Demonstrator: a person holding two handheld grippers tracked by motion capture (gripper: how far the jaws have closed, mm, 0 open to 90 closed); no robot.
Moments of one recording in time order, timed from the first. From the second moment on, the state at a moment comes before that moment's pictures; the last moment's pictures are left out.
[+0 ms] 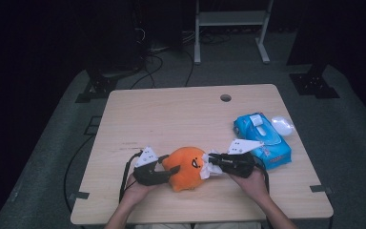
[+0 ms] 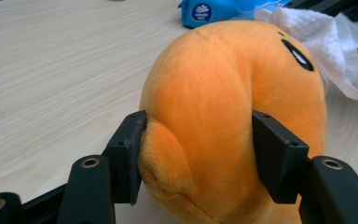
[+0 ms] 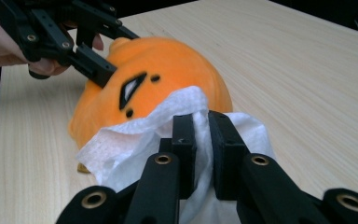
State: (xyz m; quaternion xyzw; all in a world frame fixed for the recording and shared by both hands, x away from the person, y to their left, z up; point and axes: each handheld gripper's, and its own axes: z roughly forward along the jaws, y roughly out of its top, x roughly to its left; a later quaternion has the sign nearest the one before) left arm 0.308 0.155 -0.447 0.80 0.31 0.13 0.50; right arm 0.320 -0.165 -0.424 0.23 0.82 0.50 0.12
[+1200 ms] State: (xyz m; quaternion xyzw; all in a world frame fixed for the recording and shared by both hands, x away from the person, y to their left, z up) left arm 0.284 0.126 -0.437 0.81 0.23 0.19 0.51; right arm 0.327 -0.162 -0.422 0.26 0.79 0.55 0.09
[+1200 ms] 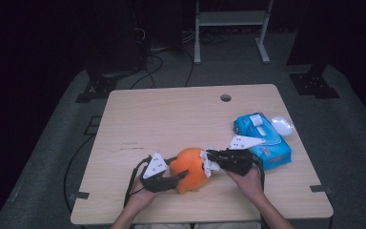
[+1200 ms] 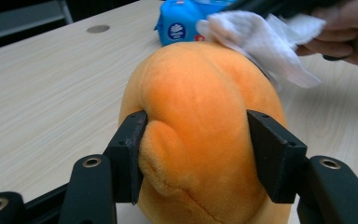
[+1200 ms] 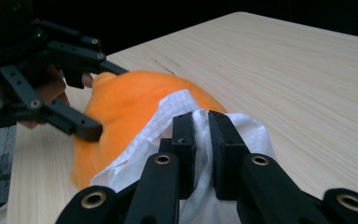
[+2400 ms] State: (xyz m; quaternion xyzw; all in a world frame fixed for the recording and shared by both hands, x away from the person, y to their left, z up) left arm 0.308 0.151 -0.445 0.77 0.35 0.12 0.53; right arm 0.310 -0.141 -0.422 0.22 0.81 0.53 0.10
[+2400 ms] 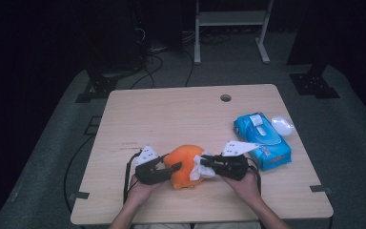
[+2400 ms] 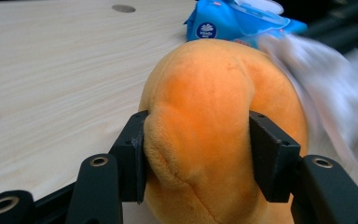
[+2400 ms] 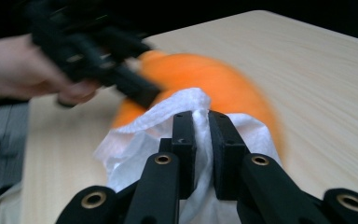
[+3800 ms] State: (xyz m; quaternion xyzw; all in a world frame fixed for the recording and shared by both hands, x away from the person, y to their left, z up) left arm 0.304 0.155 -0.432 0.77 0.32 0.19 0.52; right arm 0.315 -0.120 -0.440 0.24 0.82 0.51 0.09
